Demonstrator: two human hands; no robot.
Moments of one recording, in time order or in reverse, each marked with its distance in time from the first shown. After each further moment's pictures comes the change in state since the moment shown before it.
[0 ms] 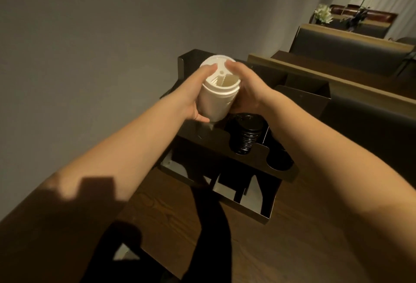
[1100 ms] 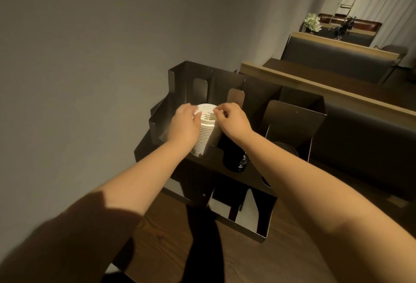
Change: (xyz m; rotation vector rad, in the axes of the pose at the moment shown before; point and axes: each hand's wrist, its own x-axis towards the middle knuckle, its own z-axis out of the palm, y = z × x) left_hand 0.077 -0.061 -0.011 0.845 0.378 0.512; right_hand 0.043 0.059 -0.002 -0.786 0.438 -0.278
